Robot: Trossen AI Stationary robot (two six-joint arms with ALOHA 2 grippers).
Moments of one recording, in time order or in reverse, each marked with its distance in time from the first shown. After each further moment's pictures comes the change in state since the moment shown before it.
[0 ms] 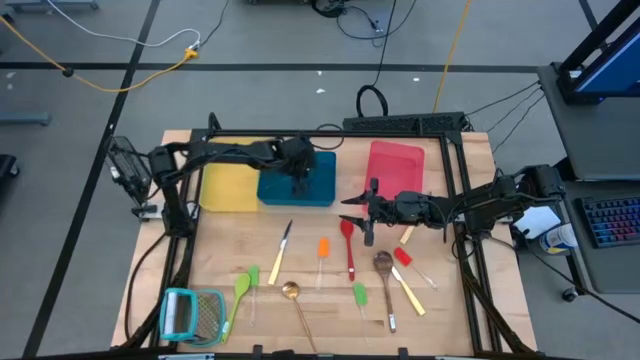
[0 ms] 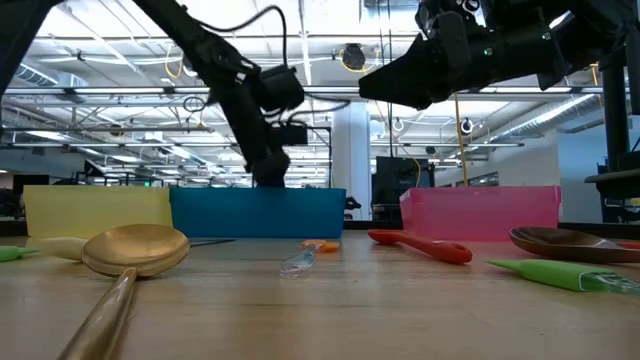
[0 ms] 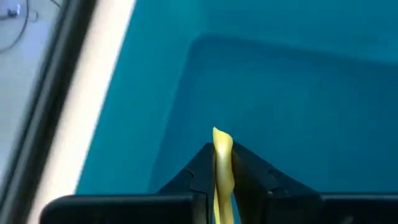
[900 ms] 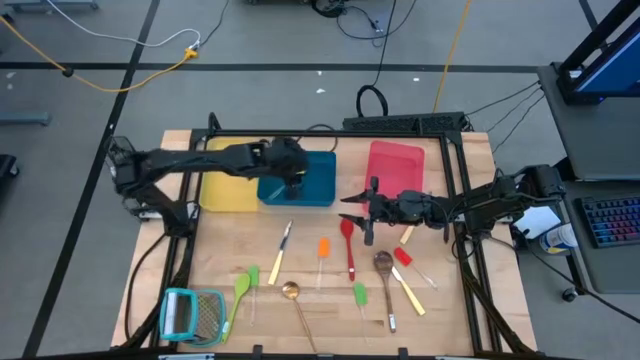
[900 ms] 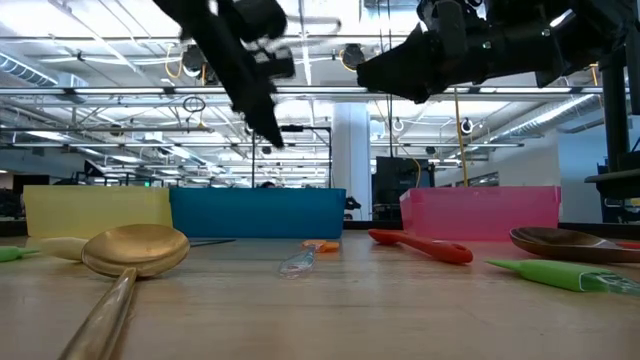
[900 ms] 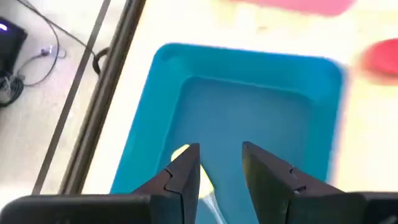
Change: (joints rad) left arm -0.151 -0.294 0.002 -0.148 -0.091 -0.064; right arm 0.004 0.000 0.000 0.062 -0.002 0.001
